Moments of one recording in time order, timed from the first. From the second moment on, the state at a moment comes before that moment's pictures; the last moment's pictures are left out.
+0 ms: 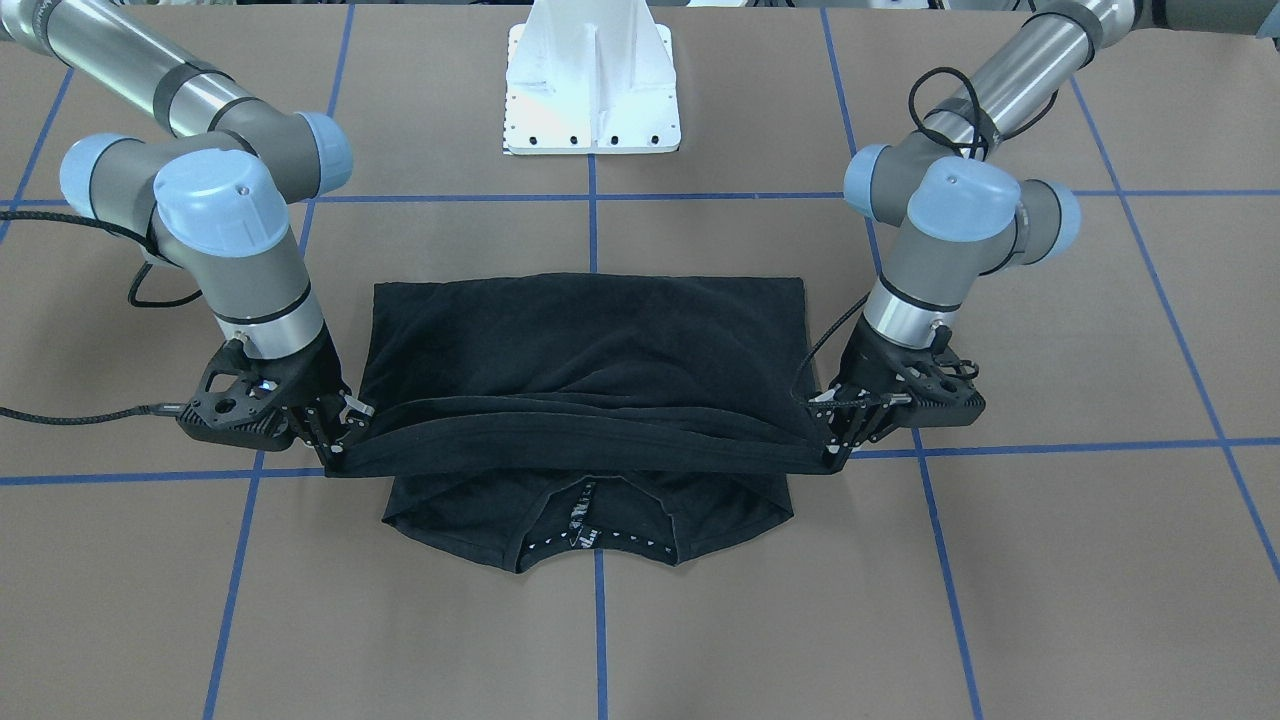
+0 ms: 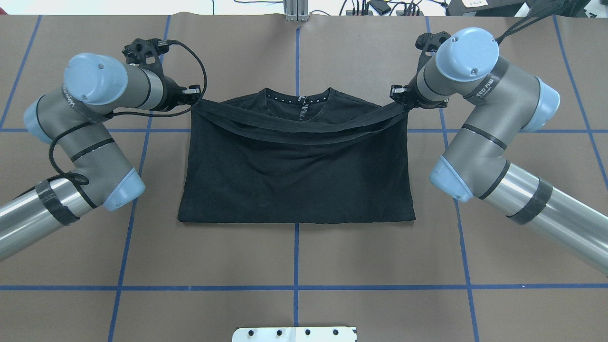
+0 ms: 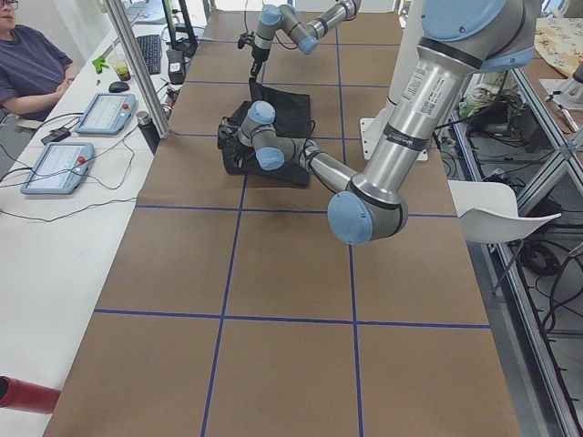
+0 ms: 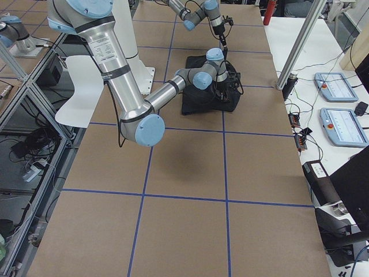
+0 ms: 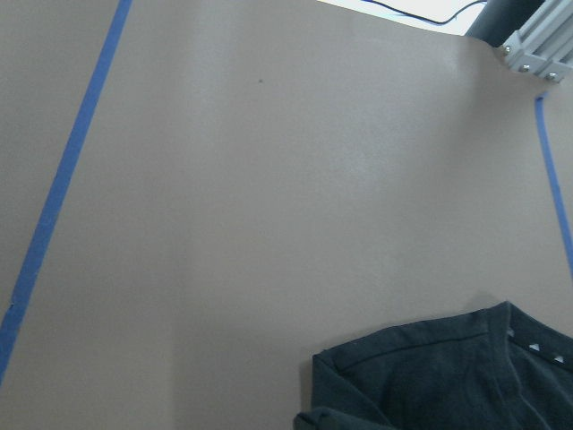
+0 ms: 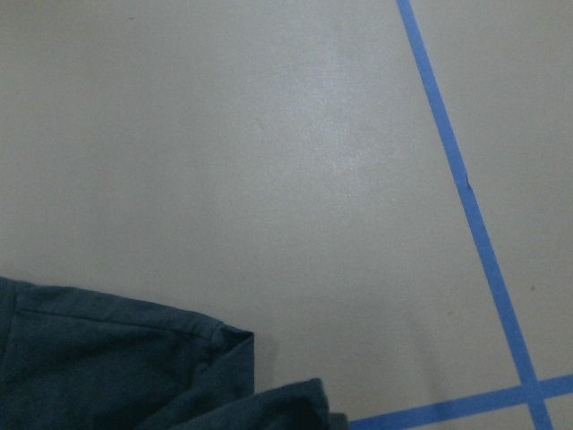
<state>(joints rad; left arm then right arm) -0.78 -2.09 -1.45 -2.21 -1.77 -1.25 0.80 -1.05 1.58 -1.36 1.80 1.20</state>
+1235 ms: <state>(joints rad) -0.78 -2.16 -1.30 -2.22 -1.77 -1.21 0.81 -0.98 1.42 -1.36 1.80 1.16</state>
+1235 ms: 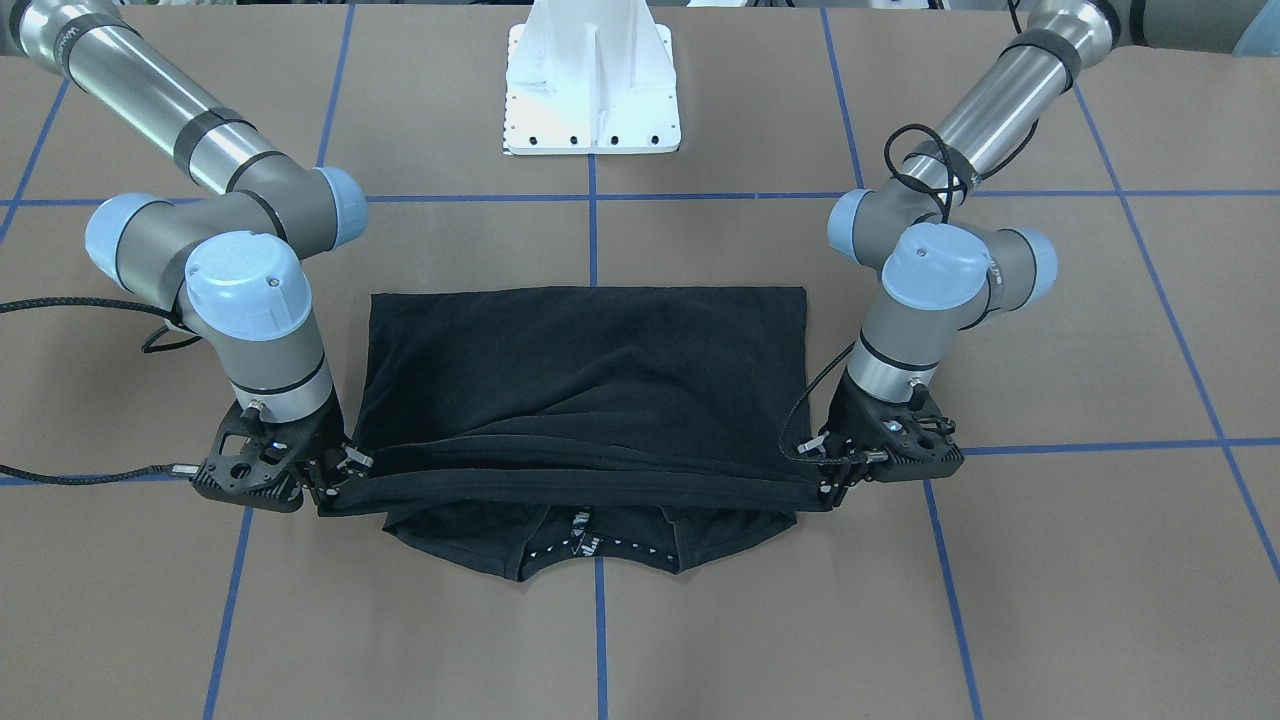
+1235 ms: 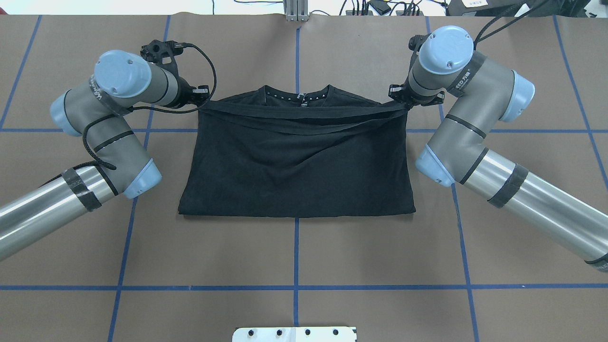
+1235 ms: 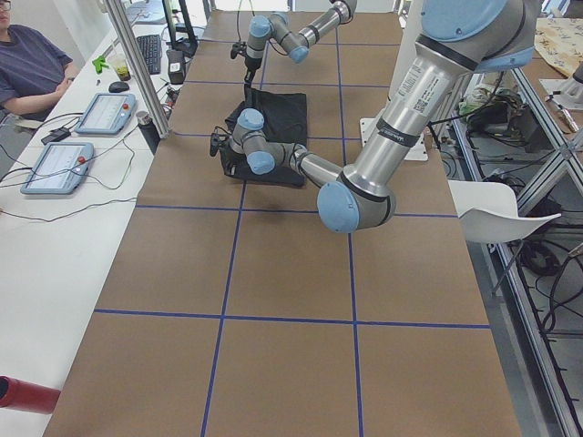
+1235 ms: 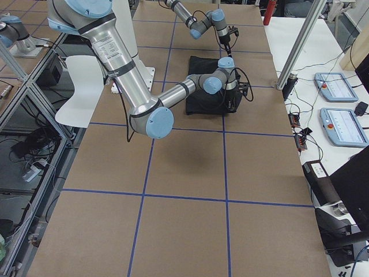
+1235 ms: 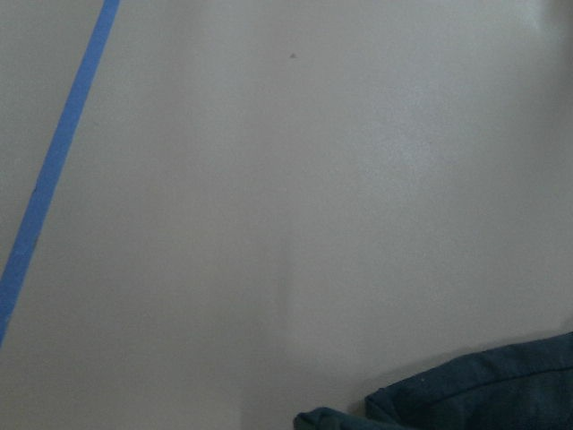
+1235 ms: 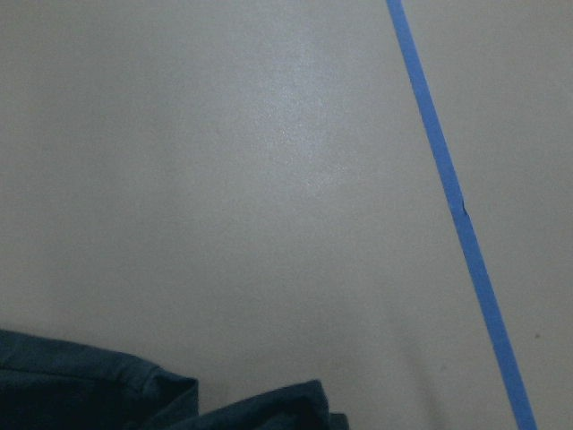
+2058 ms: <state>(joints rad) -0.80 -2.16 -1.32 -2.31 -1.82 -1.21 0.87 -0.94 1.41 -1.37 1.87 1.11</state>
